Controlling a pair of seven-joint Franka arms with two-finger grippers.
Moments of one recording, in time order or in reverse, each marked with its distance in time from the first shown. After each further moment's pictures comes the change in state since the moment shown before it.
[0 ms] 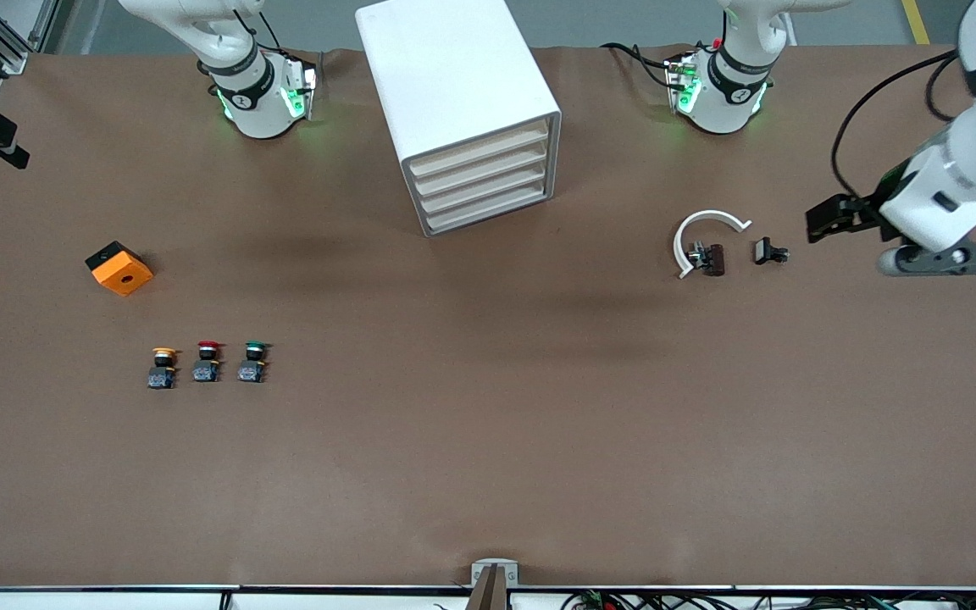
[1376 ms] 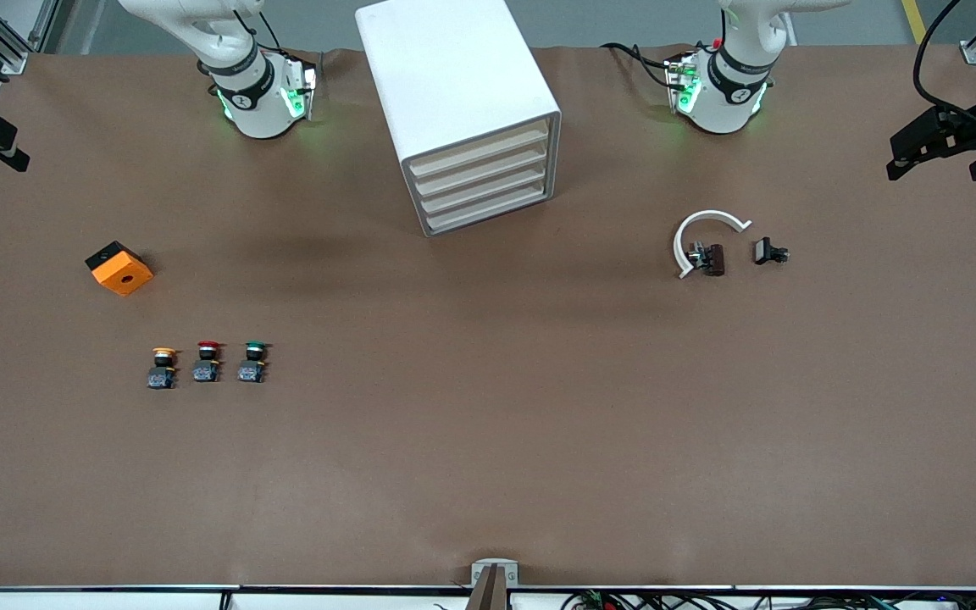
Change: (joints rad) left arm 0.013 -0.188 0.117 -0.004 0.003 -0.083 0.169; right arm 0.000 0.007 0.000 0.004 0.000 0.000 0.000
